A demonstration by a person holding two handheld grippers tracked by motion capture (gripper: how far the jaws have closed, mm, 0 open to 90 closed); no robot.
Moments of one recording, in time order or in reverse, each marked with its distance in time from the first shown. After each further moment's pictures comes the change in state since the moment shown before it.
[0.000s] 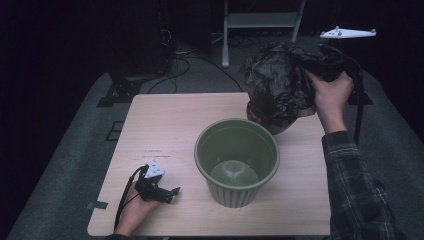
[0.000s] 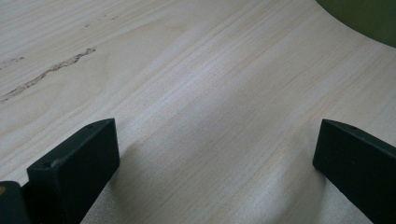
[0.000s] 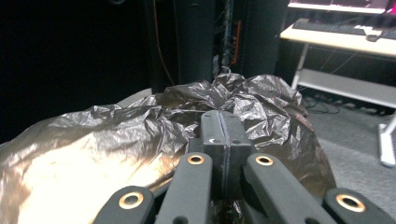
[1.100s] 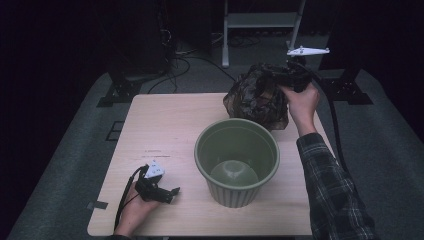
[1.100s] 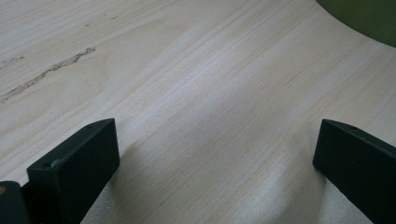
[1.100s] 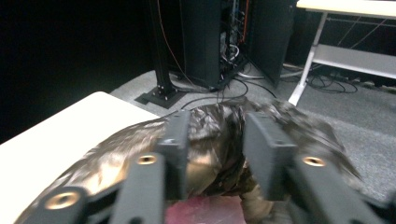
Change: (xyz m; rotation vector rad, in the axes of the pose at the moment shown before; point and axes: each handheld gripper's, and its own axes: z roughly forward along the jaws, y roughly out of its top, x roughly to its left) left arm 0.000 0.000 0.000 -0.003 0.001 0.001; right arm 0.011 -0.041 0.072 0.072 0.018 0.025
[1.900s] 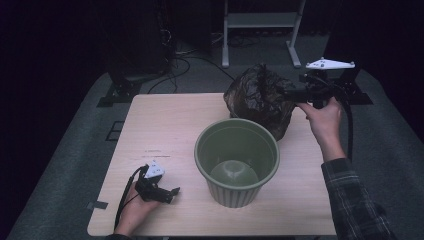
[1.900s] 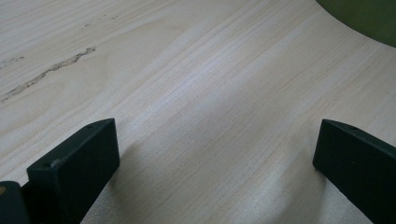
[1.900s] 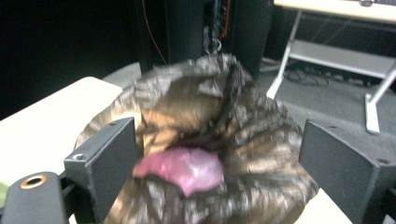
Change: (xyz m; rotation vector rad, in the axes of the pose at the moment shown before) left arm 0.000 0.000 0.000 0.002 -0.001 0.000; right arm 0.013 -0.023 -0.068 0.020 -0.085 -0.018
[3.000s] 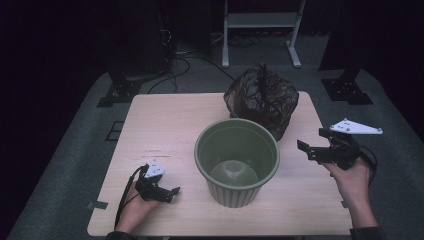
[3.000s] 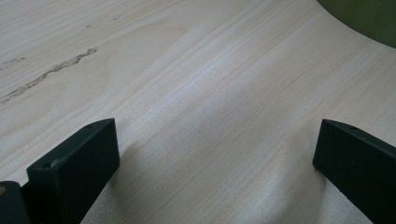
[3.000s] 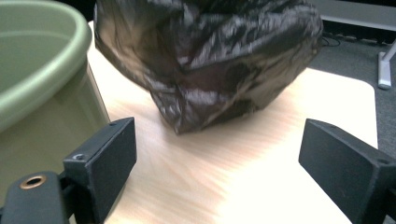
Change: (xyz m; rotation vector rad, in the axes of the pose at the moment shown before) left arm 0.000 0.001 0.001 -0.002 0.003 -0.005; right arm 0.003 -0.130 -0.074 0.090 0.025 0.031
